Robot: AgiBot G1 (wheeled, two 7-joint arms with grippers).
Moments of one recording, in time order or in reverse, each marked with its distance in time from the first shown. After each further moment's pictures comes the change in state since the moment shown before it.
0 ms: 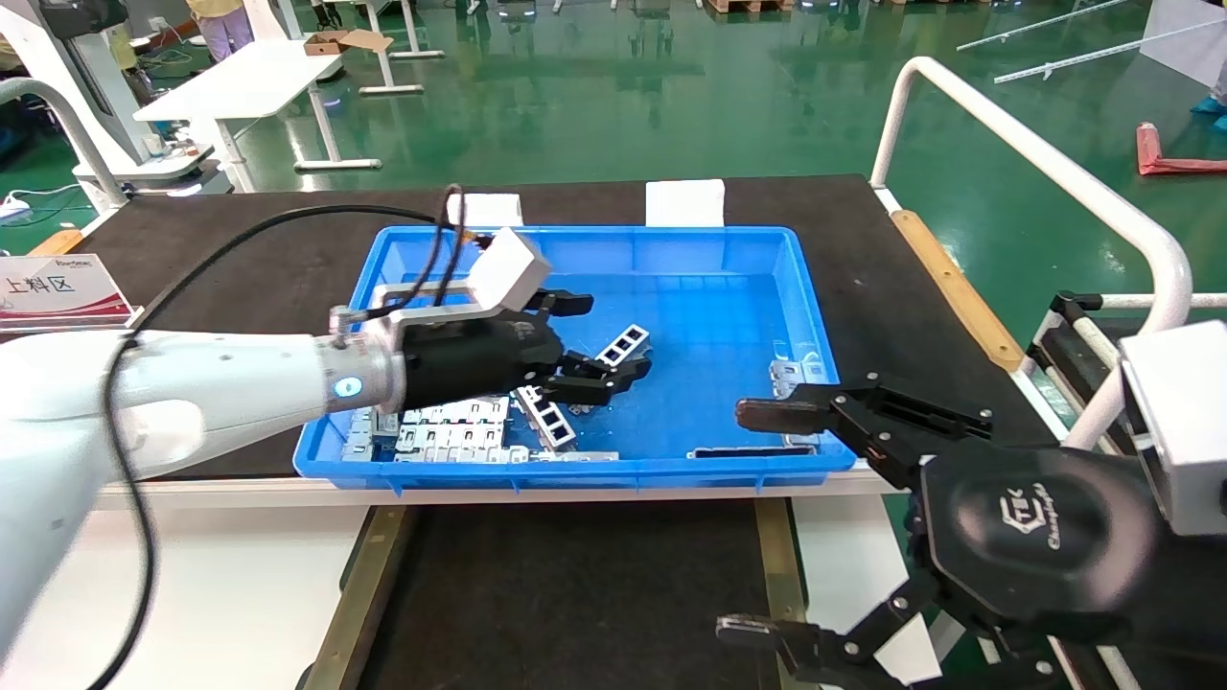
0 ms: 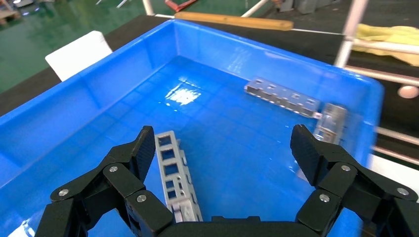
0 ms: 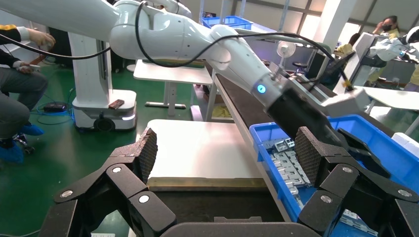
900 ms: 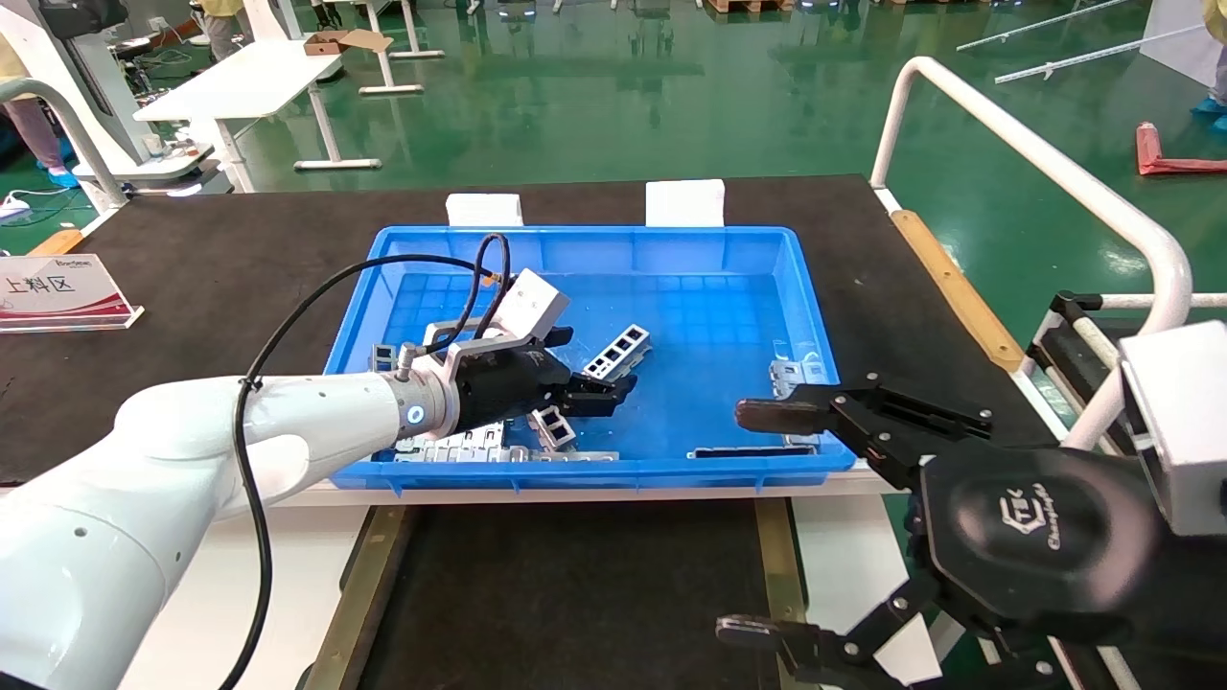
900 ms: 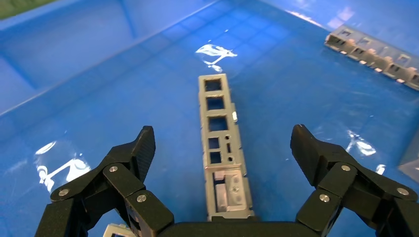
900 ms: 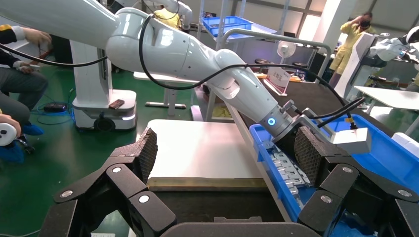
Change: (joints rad) left arm 0.026 0.117 0.108 0.124 -0.033 -0.313 -0.014; right arm 0.000 0.000 -0.001 0.000 0.000 0.000 0.000
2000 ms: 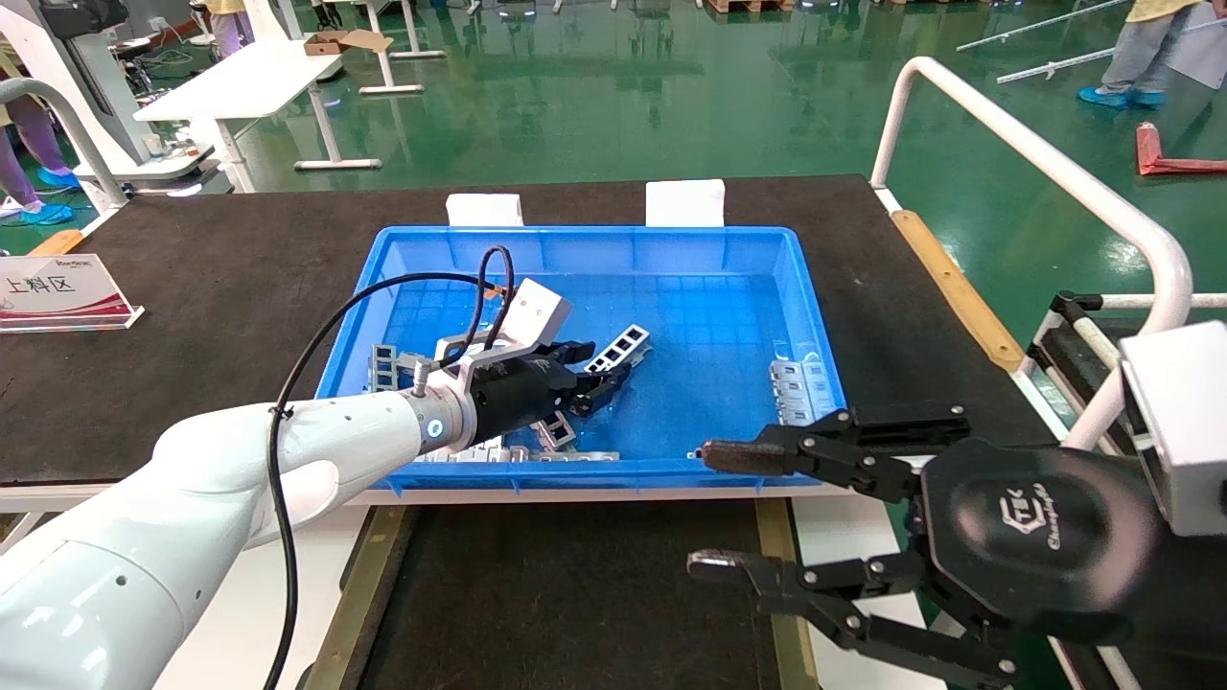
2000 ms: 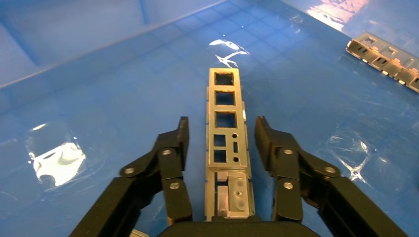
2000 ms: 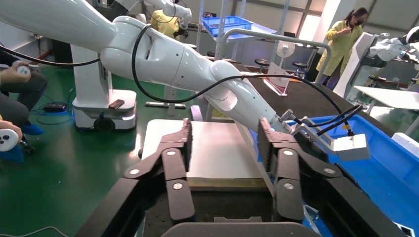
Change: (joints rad) left arm 0.051 -0.001 0.205 -0.080 -0.186 -0.150 -0.093; right arm 0.000 0.000 -0.001 0.000 0.001 0.000 0.000
